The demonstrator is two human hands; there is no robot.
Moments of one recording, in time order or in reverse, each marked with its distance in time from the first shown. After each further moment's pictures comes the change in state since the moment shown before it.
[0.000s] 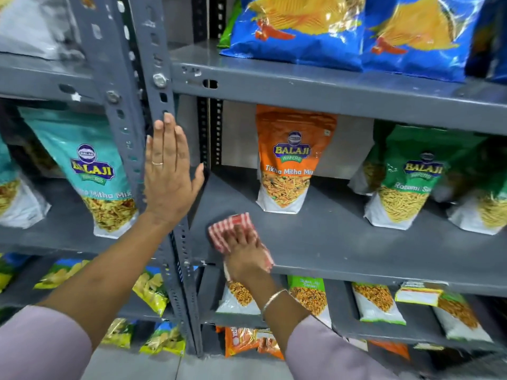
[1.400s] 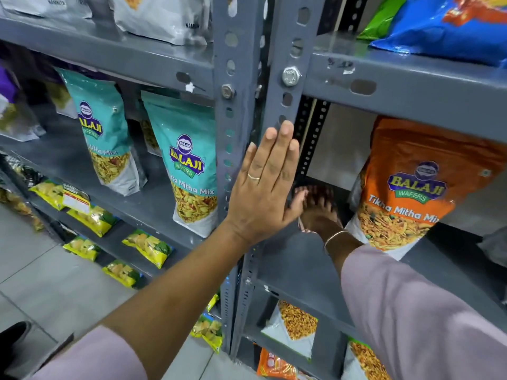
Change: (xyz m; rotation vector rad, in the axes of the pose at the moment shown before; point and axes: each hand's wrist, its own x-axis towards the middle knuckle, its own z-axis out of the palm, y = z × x) left_hand -0.002 -0.008 0.007 -0.026 0.012 0.103; right_hand 0.191 0.002 -0.047 -0.046 0.090 -0.091
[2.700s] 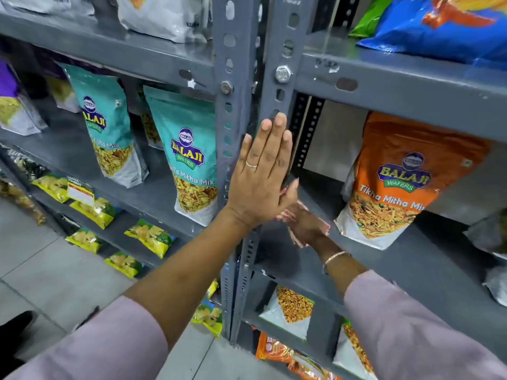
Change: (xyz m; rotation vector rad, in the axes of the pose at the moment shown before) left_hand -0.003 -0.025 0.005 0.048 -0.041 -0.005; right_hand -0.021 -0.031 0.040 0.292 0.044 -0.342
